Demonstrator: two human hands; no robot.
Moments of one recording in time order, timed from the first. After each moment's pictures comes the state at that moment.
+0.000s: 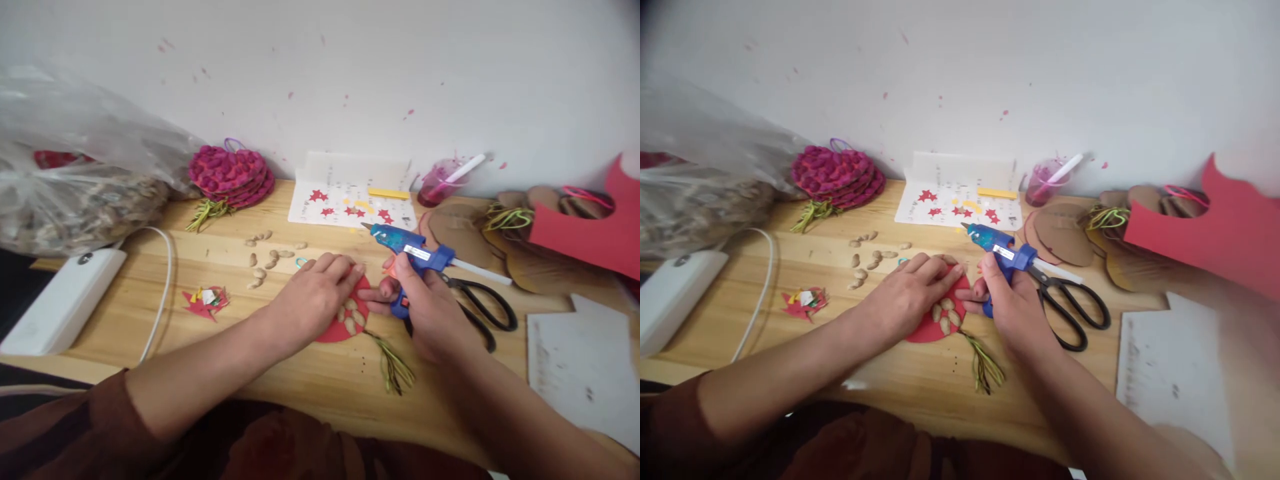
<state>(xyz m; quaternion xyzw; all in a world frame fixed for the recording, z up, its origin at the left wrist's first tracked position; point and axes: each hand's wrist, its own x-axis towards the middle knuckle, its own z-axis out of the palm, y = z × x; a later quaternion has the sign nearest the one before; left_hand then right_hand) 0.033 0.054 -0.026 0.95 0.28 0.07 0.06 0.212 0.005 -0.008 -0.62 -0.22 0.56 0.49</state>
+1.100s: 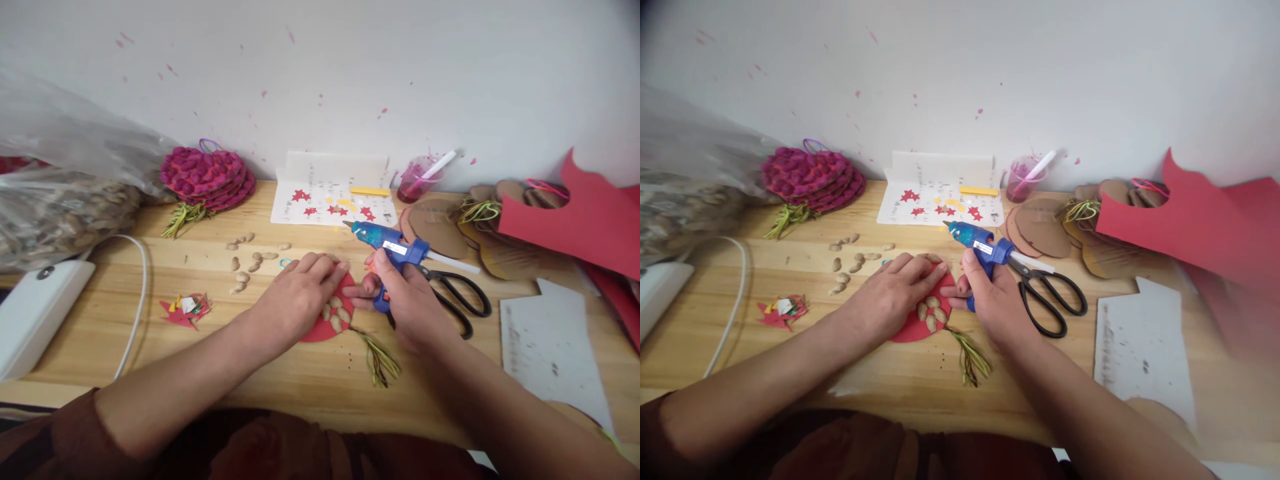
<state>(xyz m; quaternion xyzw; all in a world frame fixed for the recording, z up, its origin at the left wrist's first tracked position) 0.033 0.056 -0.026 0.96 0.28 0.06 0.06 0.216 0.006 -0.018 -0.59 -0.23 0.57 0.51</state>
